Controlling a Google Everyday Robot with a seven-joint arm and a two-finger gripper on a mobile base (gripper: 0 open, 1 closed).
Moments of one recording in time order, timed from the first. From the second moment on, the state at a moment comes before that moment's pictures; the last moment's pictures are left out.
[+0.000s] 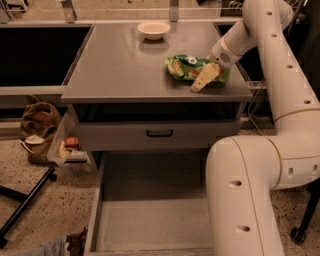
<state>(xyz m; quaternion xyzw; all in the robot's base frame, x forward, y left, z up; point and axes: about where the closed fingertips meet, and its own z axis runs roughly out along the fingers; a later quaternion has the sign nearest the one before) 0.777 -0.172 0.822 -0.52 0.80 0.13 0.26</state>
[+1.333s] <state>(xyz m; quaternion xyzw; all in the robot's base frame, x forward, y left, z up) 0.725 -0.171 0.931 -0.59 0.76 0.10 0.28</state>
